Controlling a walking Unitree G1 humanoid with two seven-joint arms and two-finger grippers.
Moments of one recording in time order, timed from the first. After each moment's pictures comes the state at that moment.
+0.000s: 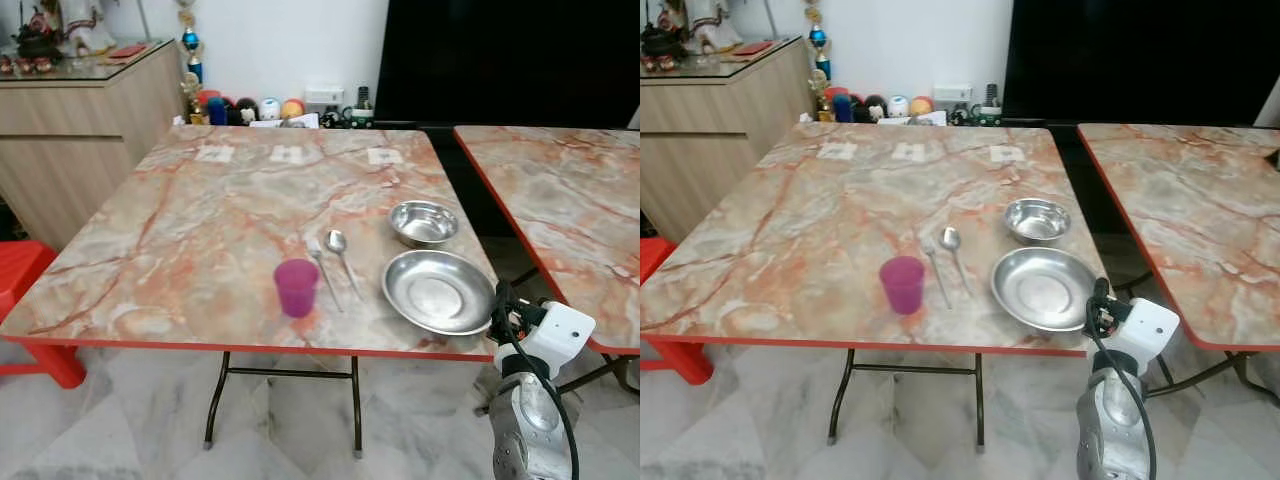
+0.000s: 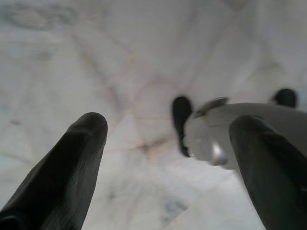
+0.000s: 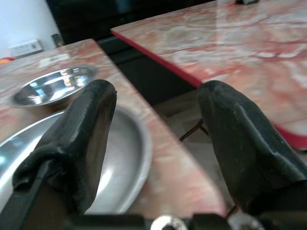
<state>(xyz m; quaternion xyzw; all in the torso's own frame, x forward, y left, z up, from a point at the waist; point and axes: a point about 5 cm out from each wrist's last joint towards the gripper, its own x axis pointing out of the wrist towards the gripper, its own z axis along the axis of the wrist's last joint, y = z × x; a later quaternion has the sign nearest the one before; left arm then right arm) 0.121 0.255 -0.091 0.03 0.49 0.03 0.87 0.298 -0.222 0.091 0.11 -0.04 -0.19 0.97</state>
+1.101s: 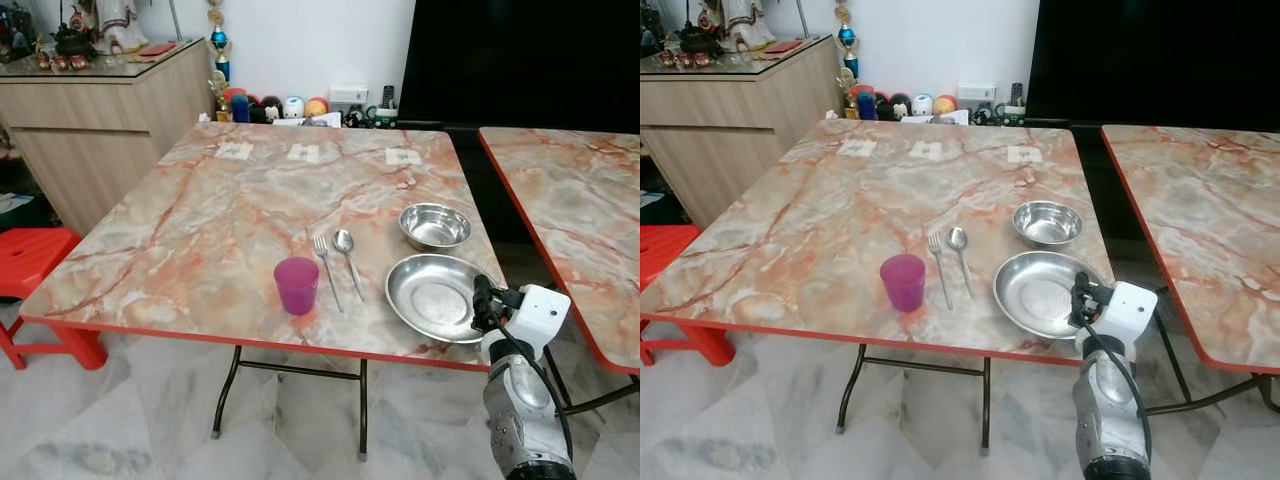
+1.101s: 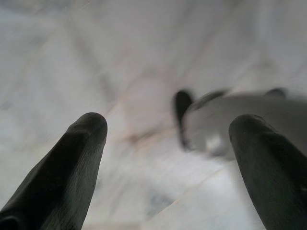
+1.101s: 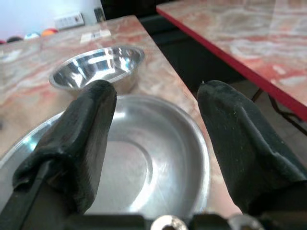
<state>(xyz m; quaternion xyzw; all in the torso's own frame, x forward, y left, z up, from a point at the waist) 0.106 0.257 -0.095 0.04 0.50 0.04 0.86 0.318 -0.211 0.094 0.10 -0.01 -0.14 0.99</state>
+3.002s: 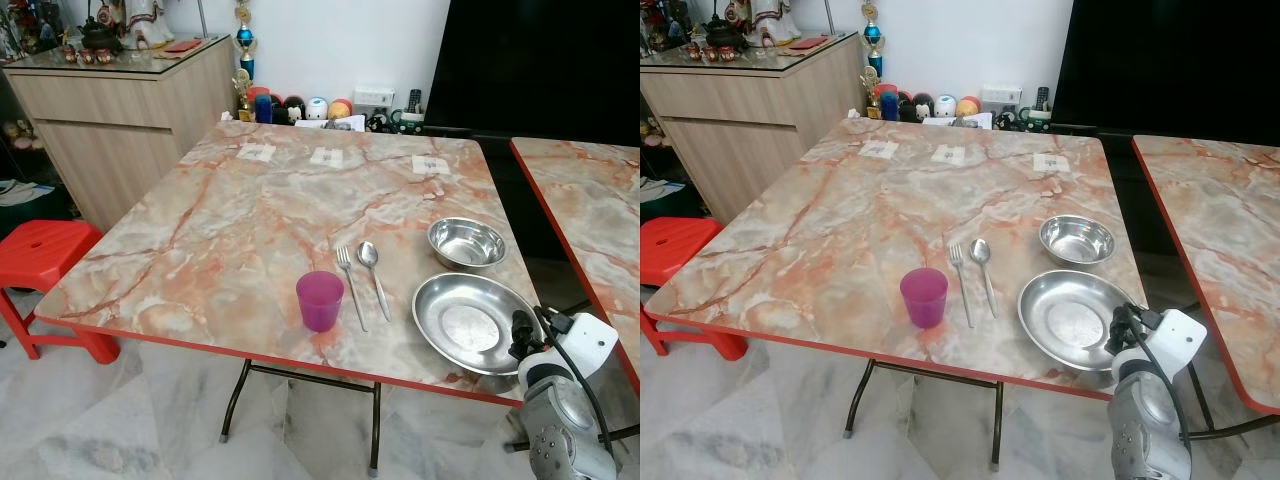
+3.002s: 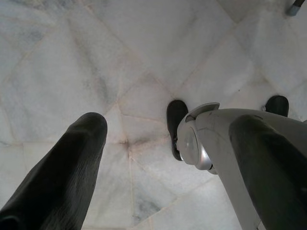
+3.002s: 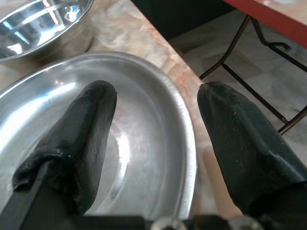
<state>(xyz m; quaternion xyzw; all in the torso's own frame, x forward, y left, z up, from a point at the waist) 0.127 0.238 -0.095 0.02 0.49 0.02 0.87 0.291 -0.256 0.076 0.19 0.09 -0.23 0.95</state>
